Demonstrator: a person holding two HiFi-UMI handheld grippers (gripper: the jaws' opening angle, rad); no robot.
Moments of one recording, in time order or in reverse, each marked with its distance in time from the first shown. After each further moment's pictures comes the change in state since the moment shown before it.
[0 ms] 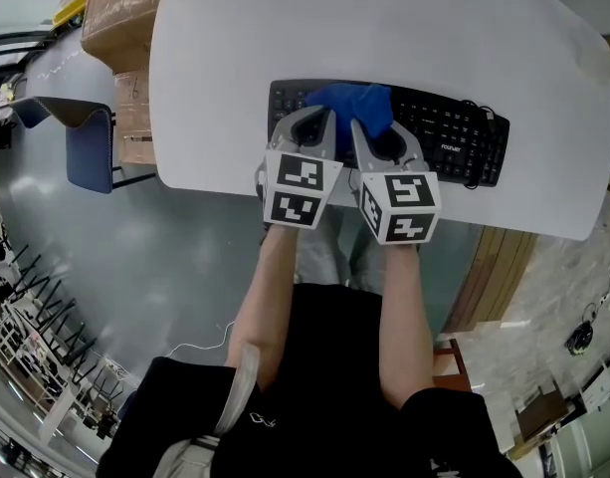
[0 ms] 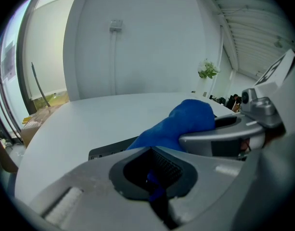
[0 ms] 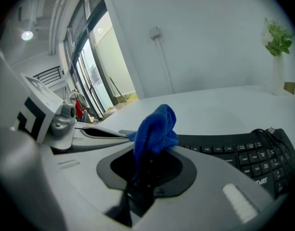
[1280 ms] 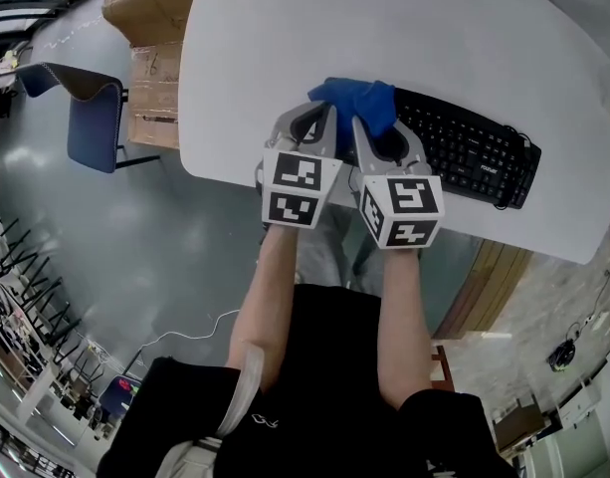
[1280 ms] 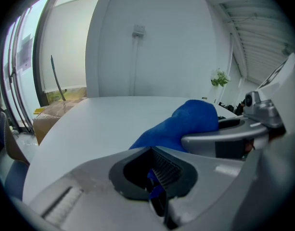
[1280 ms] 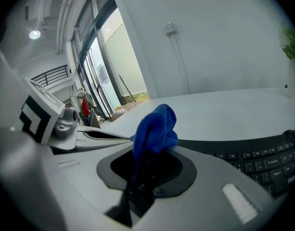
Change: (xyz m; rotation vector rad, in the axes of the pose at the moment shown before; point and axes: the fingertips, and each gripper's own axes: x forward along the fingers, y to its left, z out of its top) left arm -0.033 0.082 -0.021 -0.093 -0.054 0.065; right arm 0.046 0.076 0.011 -0.051 -0.014 0.064
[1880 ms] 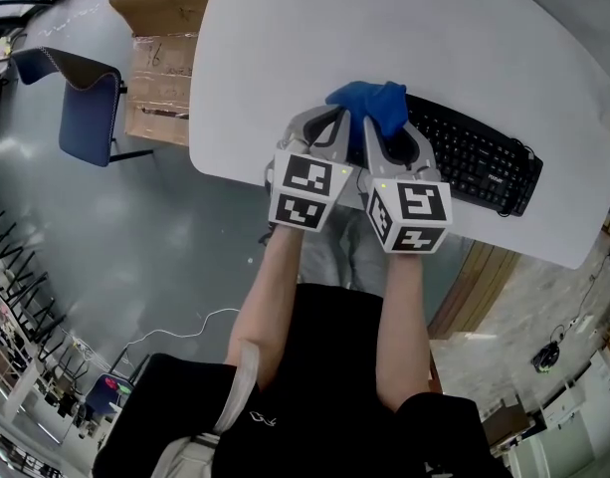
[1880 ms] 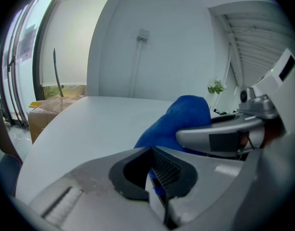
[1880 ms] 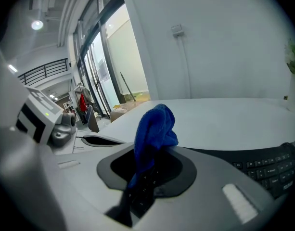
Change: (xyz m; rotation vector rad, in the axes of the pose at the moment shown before) left arm -0.008 0.014 -0.004 -0.035 -0.045 -0.078; right arm 0.011 0.021 0.012 -0.053 0.006 -0.050
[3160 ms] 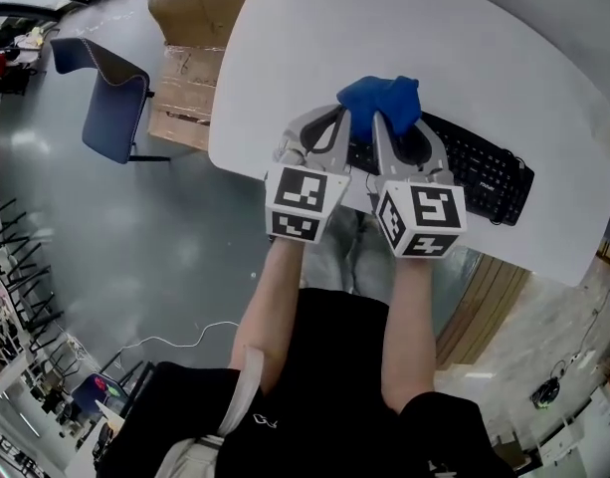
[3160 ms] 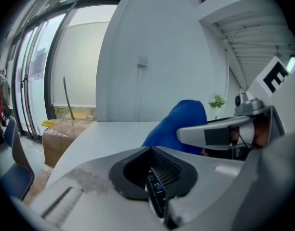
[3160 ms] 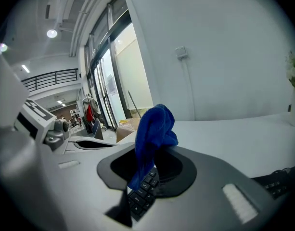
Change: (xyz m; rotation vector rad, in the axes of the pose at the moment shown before) left arm -0.064 -0.013 0.070 0.046 -0.199 0.115; right arm -0.051 0.012 0.074 -0.043 -0.176 0.066
